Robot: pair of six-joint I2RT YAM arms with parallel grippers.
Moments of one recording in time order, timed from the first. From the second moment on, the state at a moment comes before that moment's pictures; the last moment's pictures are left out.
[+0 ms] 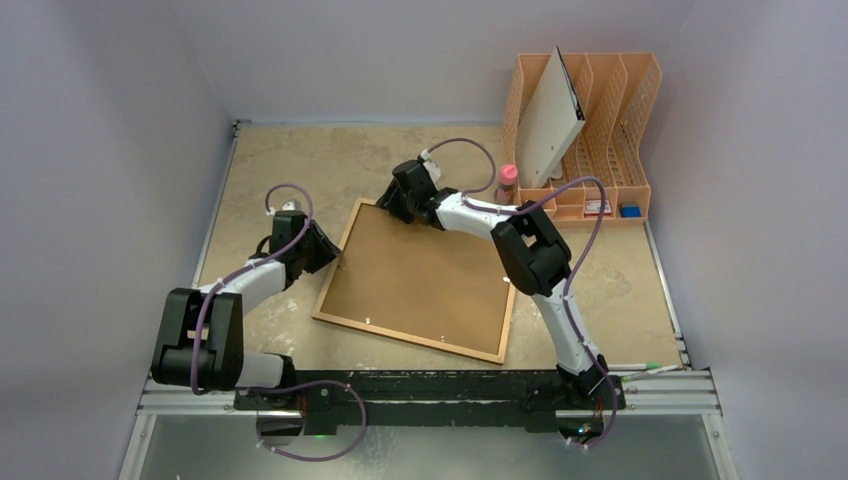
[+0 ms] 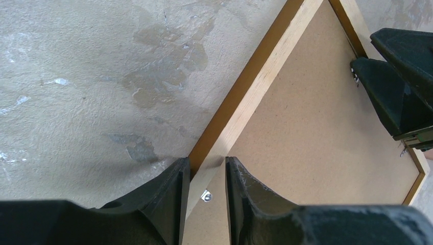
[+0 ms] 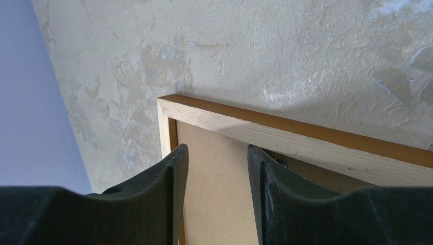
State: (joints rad) left arm -0.10 1.37 0.56 0.01 0.10 -0.72; right arm 0.71 2.29 1.69 -0.10 0.11 1.11
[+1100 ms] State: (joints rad) left arm -0.10 1.37 0.56 -0.02 0.09 -0.72; right arm 0.71 2.25 1.63 -0.04 0.00 0.90
